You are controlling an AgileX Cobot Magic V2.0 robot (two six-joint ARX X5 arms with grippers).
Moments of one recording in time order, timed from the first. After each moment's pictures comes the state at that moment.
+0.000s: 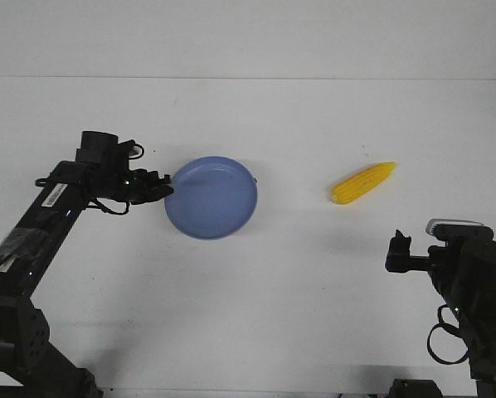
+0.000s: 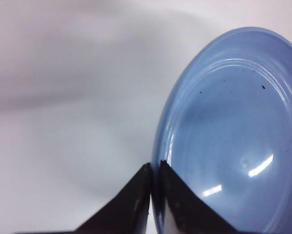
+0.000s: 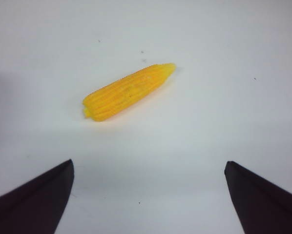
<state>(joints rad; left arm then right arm) -0.10 1.70 1.41 -0.63 0.56 -0.19 -0.03 0.76 0.99 -0.80 -0.03 0.08</state>
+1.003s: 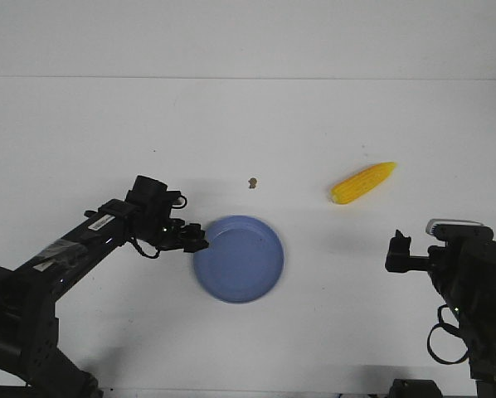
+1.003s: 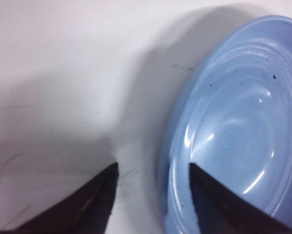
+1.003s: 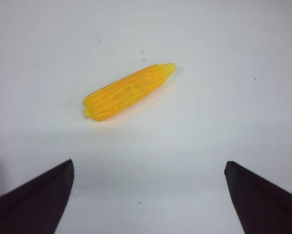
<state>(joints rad) -0.30 1.70 1.10 -0.47 0.53 -0.16 -0.03 0.76 0.99 -0.80 -0.03 0.08</state>
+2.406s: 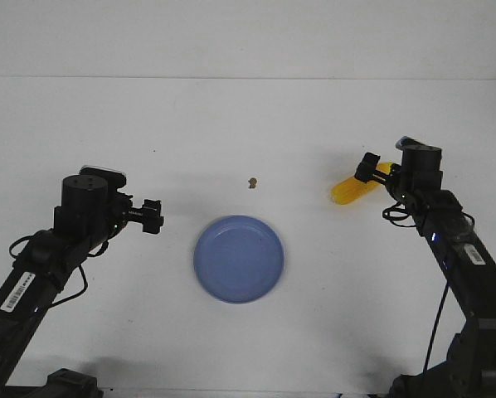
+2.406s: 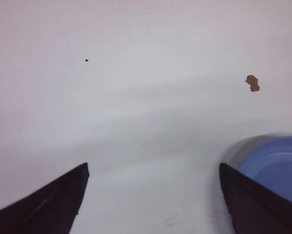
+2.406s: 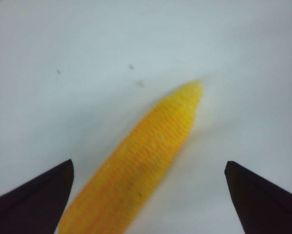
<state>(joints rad) -0.23 1.18 1.10 -0.48 0.05 -0.04 -0.02 1.61 1.21 -0.33 -0.03 0.46</state>
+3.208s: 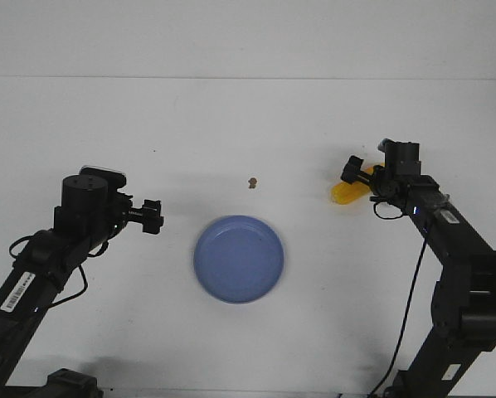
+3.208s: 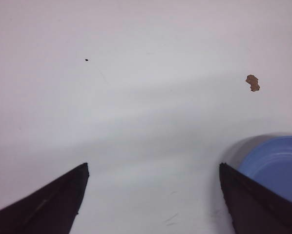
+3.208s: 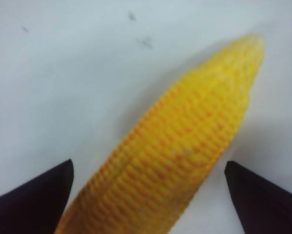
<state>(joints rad) -0.23 1.18 1.10 -0.48 0.05 -0.04 -0.01 1.86 1.31 -0.35 -0.13 0.49</state>
